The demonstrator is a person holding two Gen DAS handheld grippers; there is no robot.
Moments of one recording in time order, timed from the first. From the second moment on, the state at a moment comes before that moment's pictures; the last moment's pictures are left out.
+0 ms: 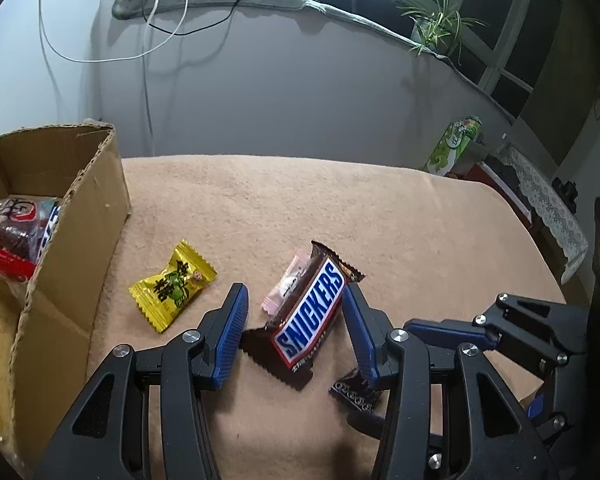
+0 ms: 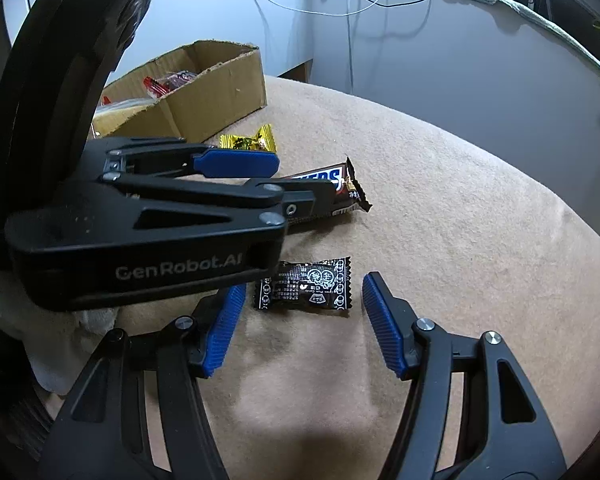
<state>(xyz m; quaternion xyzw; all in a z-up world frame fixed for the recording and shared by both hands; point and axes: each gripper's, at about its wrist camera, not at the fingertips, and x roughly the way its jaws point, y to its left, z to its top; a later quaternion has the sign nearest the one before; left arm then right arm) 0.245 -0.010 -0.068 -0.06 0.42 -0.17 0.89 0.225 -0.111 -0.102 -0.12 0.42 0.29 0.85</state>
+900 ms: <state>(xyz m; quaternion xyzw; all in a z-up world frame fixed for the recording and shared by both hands) 0.238 -0.014 -0.067 -0.04 0.40 -0.17 0.90 0.224 -0.118 -0.108 -0.12 0.42 0.28 0.86</state>
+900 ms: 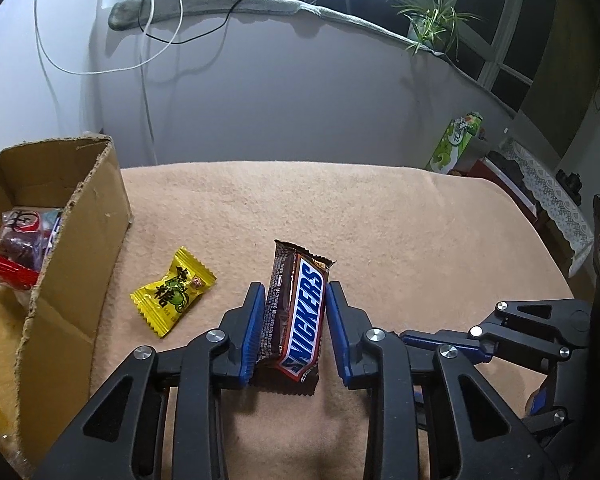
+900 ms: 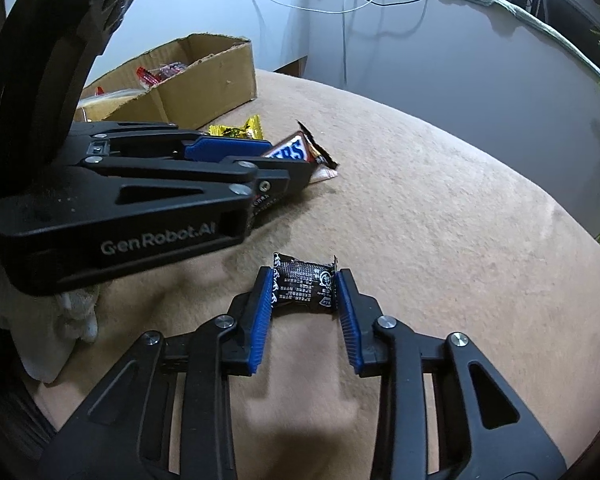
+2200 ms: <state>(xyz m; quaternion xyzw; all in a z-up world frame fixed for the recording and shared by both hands) 0.161 0.108 0.043 -0.14 0.23 -0.10 0.96 0.220 -0.096 0.000 -0.07 0.33 0.32 0.88</state>
